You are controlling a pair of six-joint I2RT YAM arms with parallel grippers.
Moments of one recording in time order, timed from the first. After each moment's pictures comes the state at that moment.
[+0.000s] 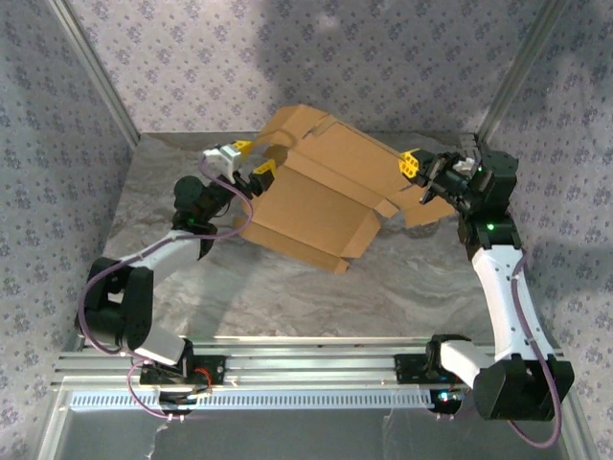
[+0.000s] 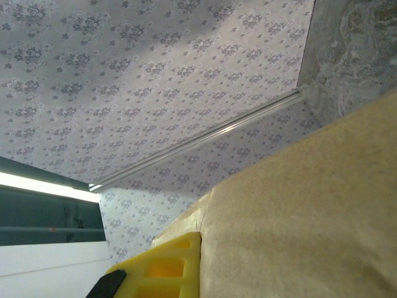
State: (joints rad) left arm -0.31 1.48 0.80 0.95 0.49 -0.13; right arm -0.04 1.07 1.05 -0.05 -0.79 1.90
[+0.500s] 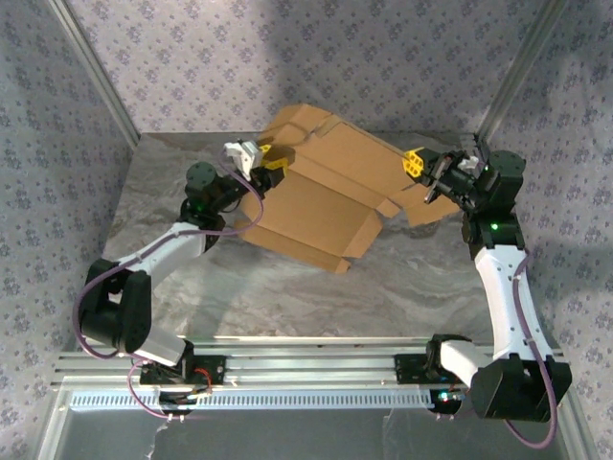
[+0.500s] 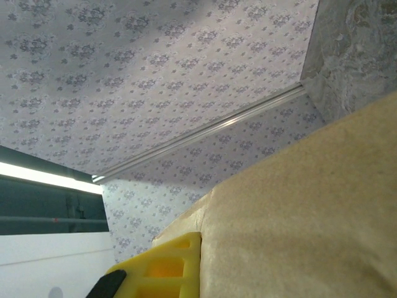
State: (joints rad) left arm -0.39 1.47 0.91 0.73 0.54 -0.03; right arm -0.07 1.07 1.06 -0.03 -0.85 1.91
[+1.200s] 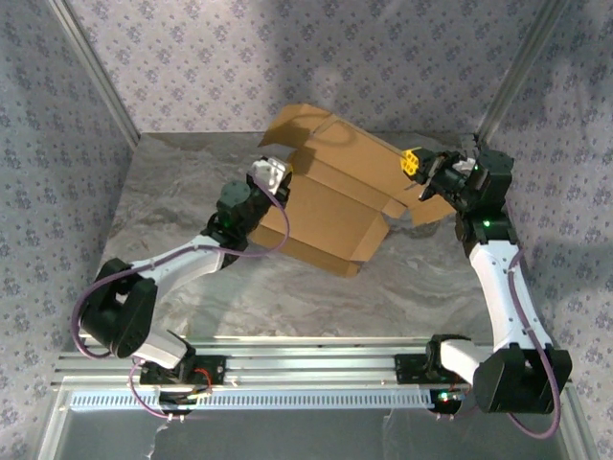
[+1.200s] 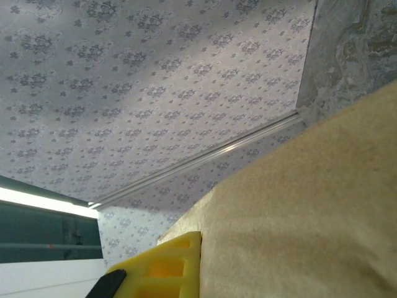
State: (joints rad) left arm -0.63 1.48 0.86 0.66 -0.10 0.18; right arm -0.02 1.11 1.03 -0.01 -0.72 1.88
